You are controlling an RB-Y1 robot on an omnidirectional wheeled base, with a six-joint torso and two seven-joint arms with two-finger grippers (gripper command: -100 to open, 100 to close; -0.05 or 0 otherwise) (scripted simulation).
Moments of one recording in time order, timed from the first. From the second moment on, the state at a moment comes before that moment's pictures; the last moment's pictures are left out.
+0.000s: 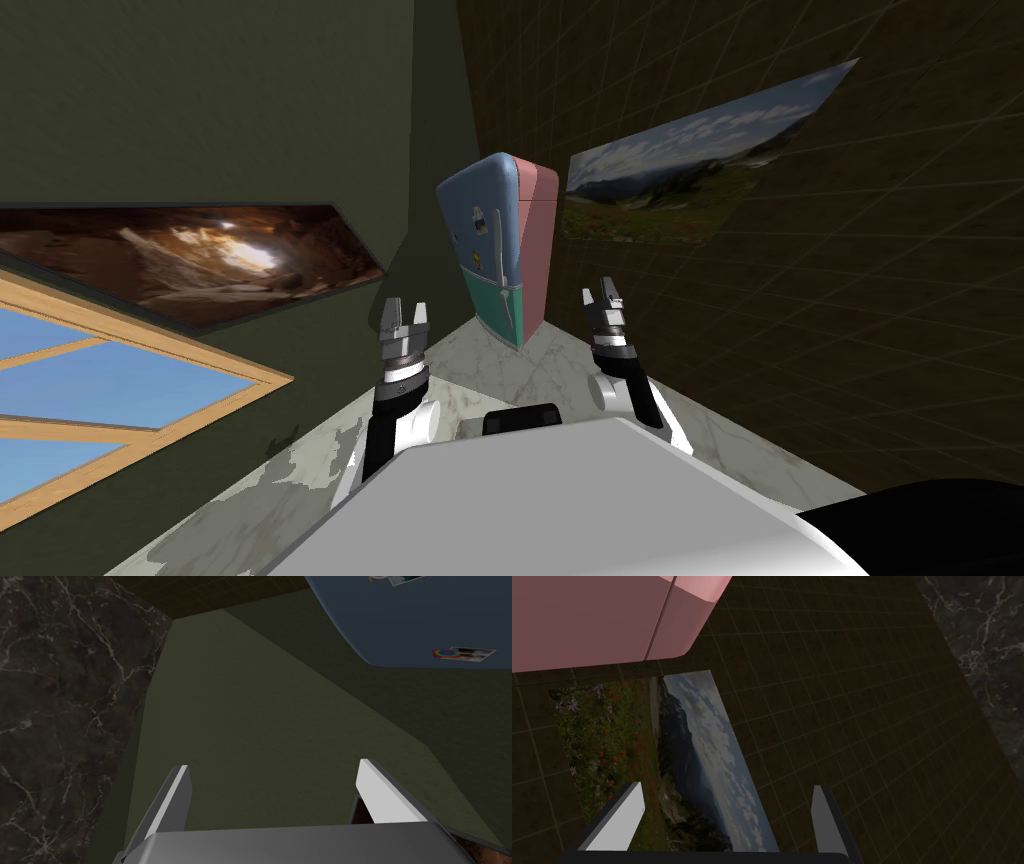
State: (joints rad) left arm 0.50 0.02 -0.04 -2.31 -0.11 -0.52 0.02; right arm 0.46 0.00 0.02 -2.26 0.01 -0.42 -0.03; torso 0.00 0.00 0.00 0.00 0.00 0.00
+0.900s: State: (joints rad) left arm 0.50 0.02 -0.04 -2.31 -0.11 -0.52 0.02; right arm 0.46 0.00 0.02 -2.26 0.01 -0.42 -0.03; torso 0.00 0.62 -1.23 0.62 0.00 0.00
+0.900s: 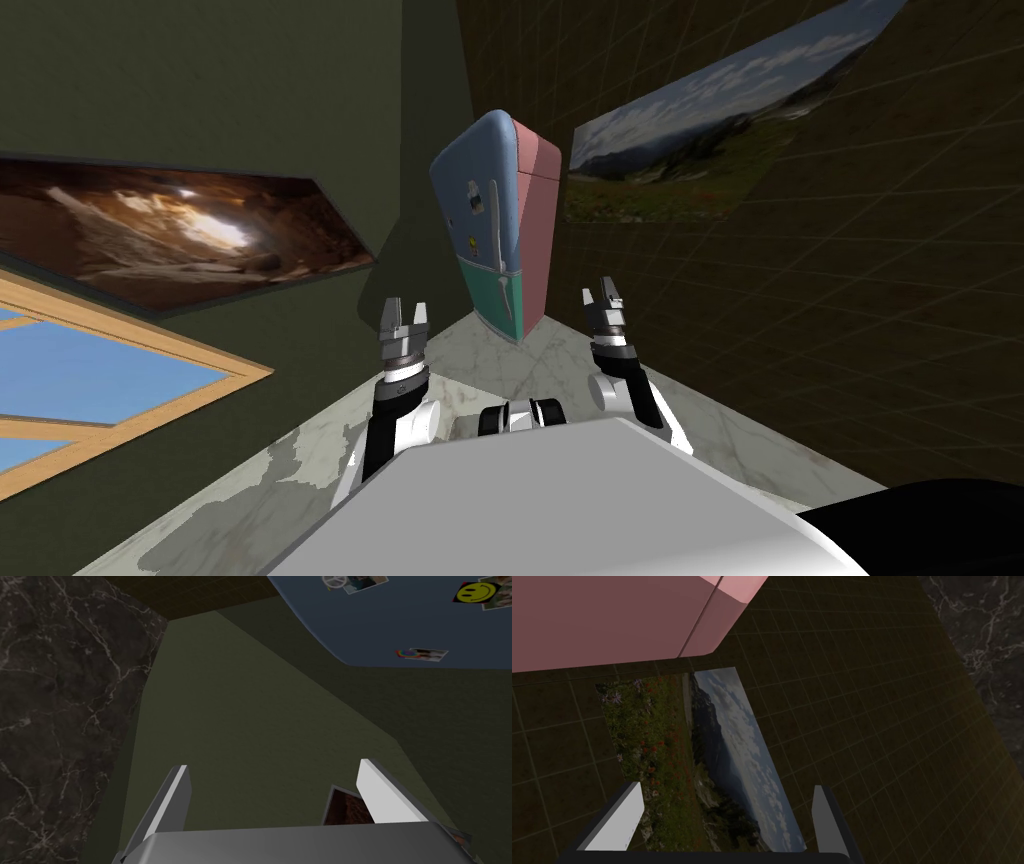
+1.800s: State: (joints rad) left arm 0.44 0.13 -0.03 -2.21 -0.16 -0.48 -0.02; right arm 0.46 0.00 0.02 -2.26 0.01 -0.42 -0.03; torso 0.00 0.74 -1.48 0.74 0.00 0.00
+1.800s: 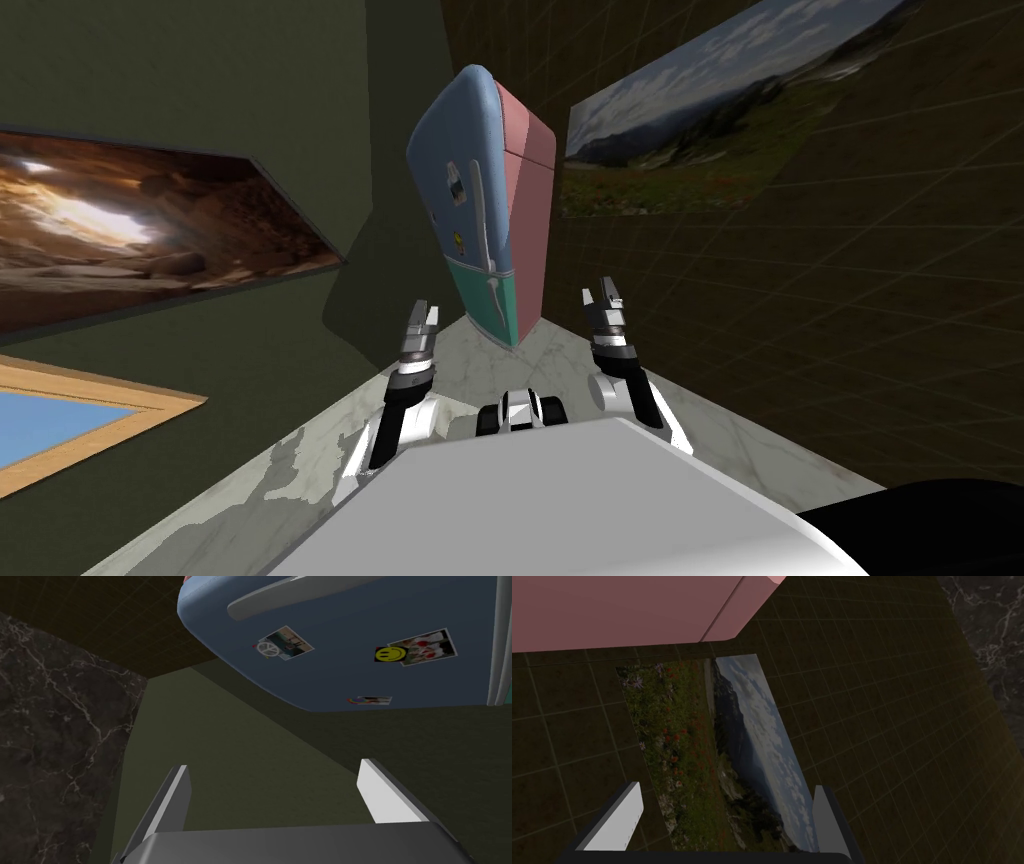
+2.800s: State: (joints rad) left arm 0.35 0.18 -0.02 -2.04 -0.25 -0.39 -0.09; right arm 0.46 0.00 0.02 -2.26 0.01 -0.42 -0.03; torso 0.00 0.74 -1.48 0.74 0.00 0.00
